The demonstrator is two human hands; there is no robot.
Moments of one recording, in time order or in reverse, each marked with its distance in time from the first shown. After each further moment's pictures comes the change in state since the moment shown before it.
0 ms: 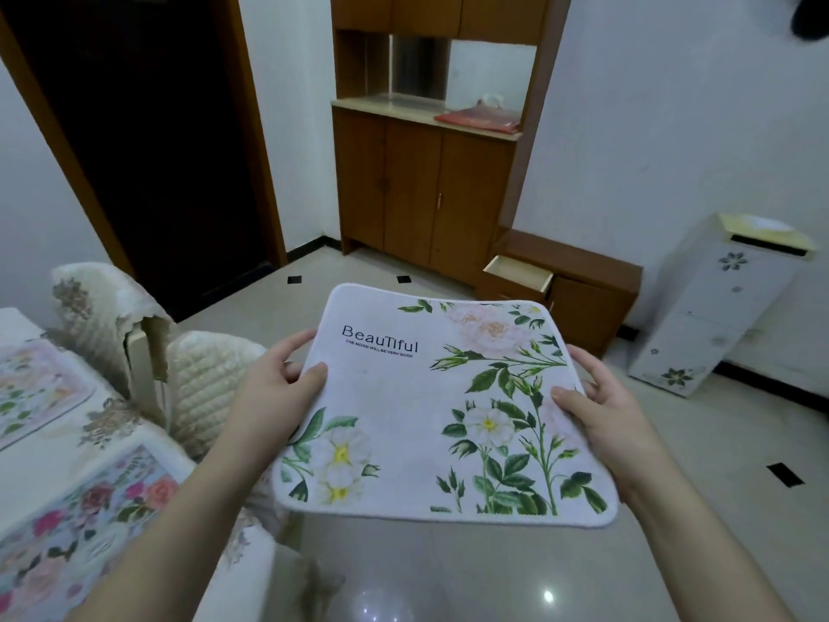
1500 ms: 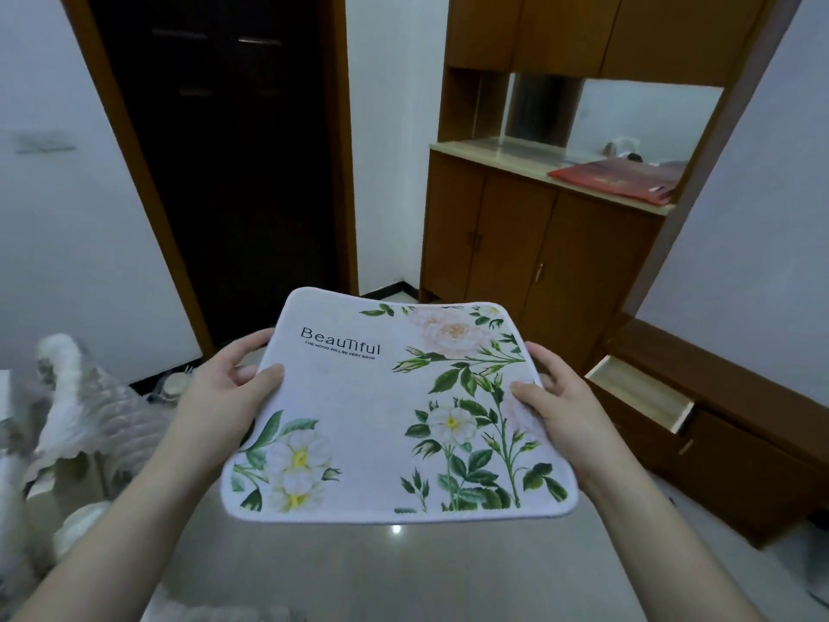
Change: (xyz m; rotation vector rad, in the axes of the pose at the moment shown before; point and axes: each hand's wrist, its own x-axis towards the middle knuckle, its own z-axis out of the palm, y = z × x) left_hand 0.407 0.042 0.041 -0.068 0.339 -0.085; right_hand 0.512 -0.096 0.131 -0.095 -0.376 0.048
